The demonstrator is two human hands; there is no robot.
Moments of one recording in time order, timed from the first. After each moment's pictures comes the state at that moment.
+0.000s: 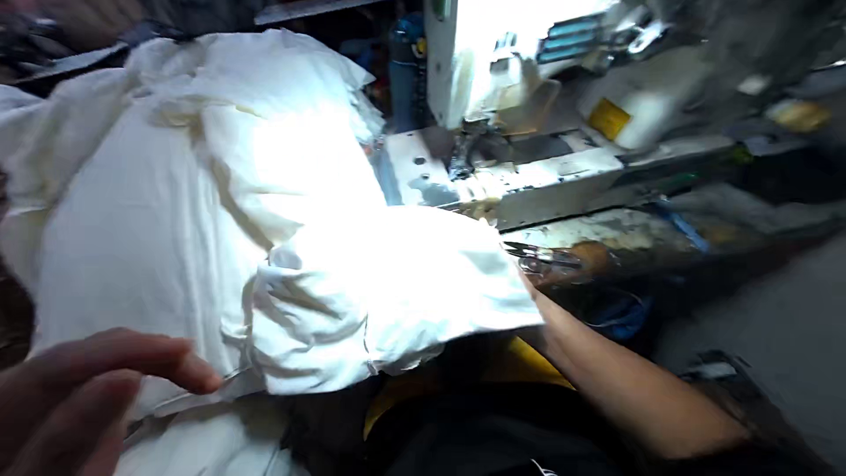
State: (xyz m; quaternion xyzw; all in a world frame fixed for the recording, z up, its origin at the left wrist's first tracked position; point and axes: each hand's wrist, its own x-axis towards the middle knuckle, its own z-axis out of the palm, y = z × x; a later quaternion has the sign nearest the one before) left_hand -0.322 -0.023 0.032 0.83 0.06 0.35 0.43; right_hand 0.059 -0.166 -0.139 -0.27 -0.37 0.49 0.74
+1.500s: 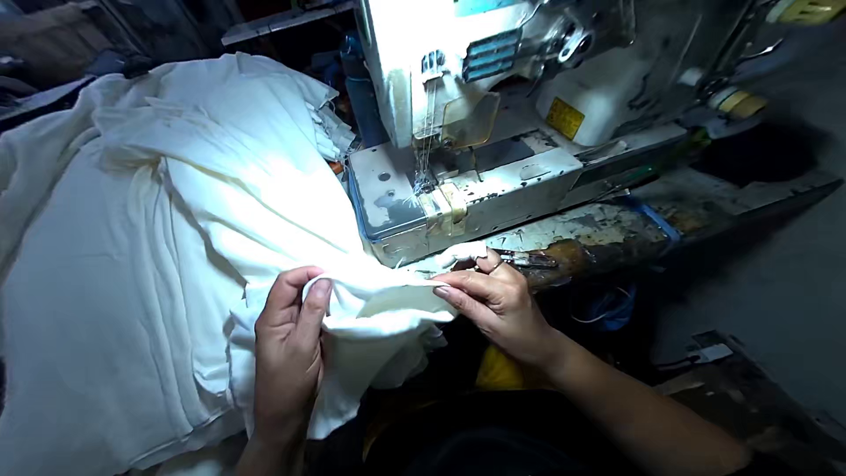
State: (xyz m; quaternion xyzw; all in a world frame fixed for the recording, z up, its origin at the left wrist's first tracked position) left_hand -0.153 -0.073 -0.018 0.73 0.17 0.48 0.46; right_hand 0.035 -0.219 -0.079 -0.60 -0.55 -0.08 0.57
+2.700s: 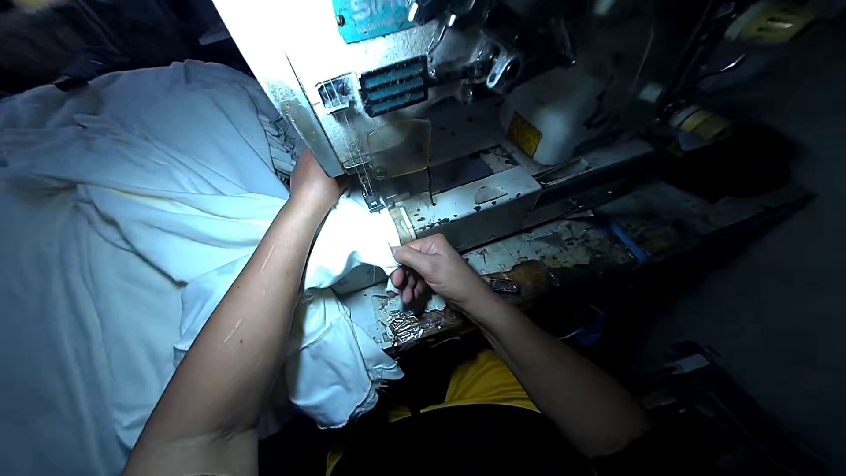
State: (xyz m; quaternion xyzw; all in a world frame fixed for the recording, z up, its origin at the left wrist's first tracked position) left_hand 0.056 0.038 0.022 0.94 0.28 0.19 0.09; right_hand 0.096 -0.180 -0.047 -0.54 -0.34 0.43 0.64
